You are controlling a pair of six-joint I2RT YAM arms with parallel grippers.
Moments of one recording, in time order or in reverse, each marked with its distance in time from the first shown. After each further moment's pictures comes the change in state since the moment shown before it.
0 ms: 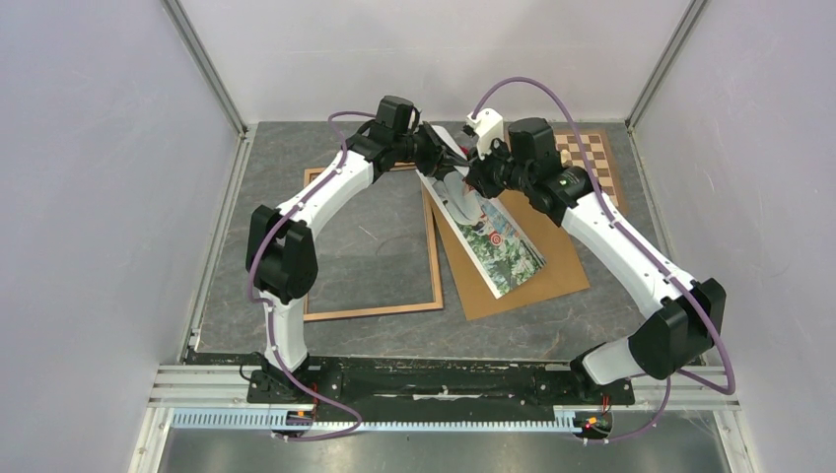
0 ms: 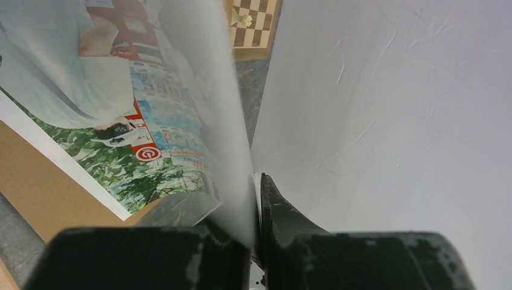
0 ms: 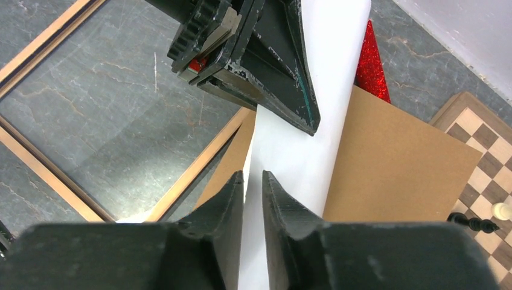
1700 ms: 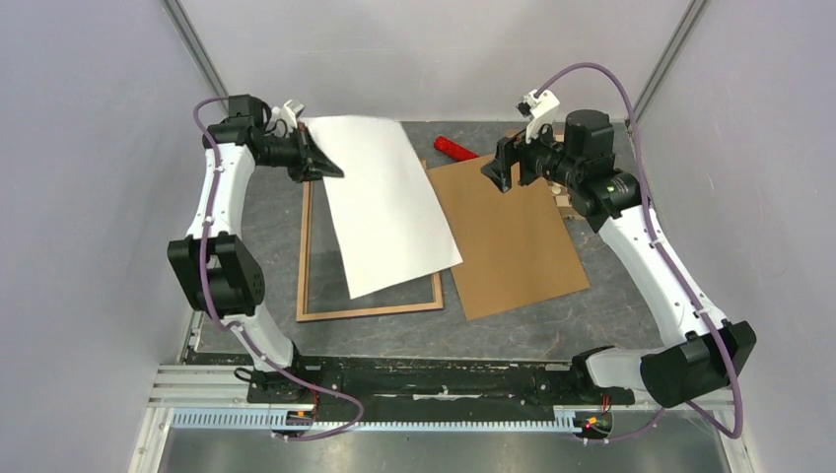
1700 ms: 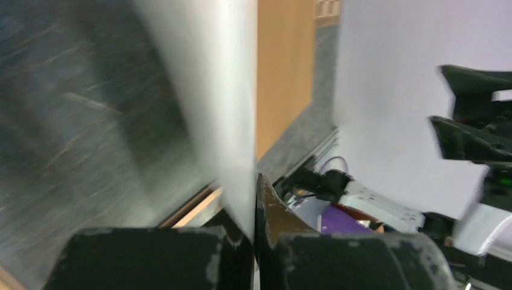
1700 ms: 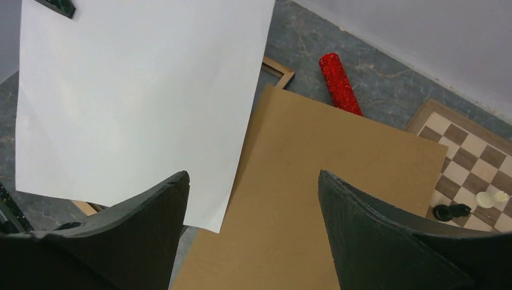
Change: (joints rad) left arm 0.588 -0.235 -0.051 -0.603 0.410 0.883; right arm -0.186 -0.153 -0.026 0.054 -0.163 0.108
